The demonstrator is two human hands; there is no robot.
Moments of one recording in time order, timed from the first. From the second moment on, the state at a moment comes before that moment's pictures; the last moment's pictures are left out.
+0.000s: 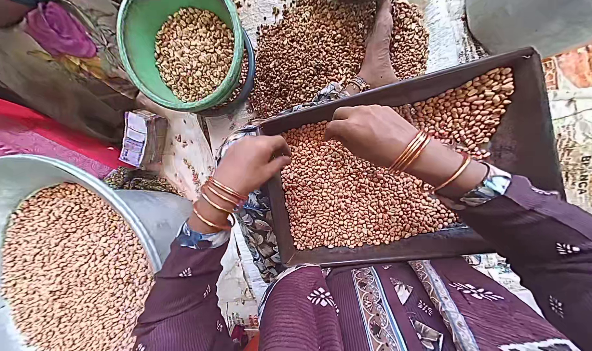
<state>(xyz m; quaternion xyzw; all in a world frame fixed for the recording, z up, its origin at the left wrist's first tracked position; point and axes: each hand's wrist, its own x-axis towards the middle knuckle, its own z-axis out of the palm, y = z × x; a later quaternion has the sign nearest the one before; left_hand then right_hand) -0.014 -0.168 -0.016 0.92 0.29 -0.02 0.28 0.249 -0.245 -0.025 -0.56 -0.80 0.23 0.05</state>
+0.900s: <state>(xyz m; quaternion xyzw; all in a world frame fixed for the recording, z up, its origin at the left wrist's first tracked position) 0.053 -0.242 -0.058 0.89 0.14 0.06 0.44 0.329 -0.350 -0.013 -0.60 -0.75 0.26 0.11</state>
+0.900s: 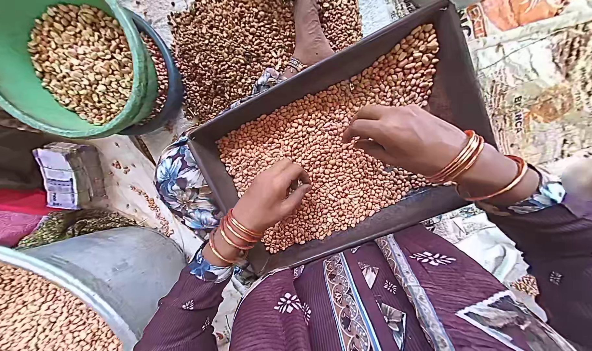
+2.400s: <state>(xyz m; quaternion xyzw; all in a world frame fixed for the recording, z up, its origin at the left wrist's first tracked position) 0.041 -0.285 -0.059 0.71 0.20 0.06 0.68 0.277 -0.435 -0.043 -0.51 -0.77 0.36 0.13</state>
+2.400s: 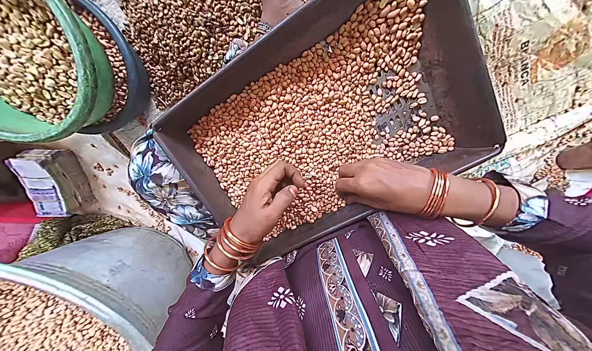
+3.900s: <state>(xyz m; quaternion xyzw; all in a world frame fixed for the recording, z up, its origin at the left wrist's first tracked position) 0.159 -0.298 -0.054 0.64 0.24 -0.05 0.73 0.359 -0.454 -0.003 -0.79 -0.58 0.21 -0.06</state>
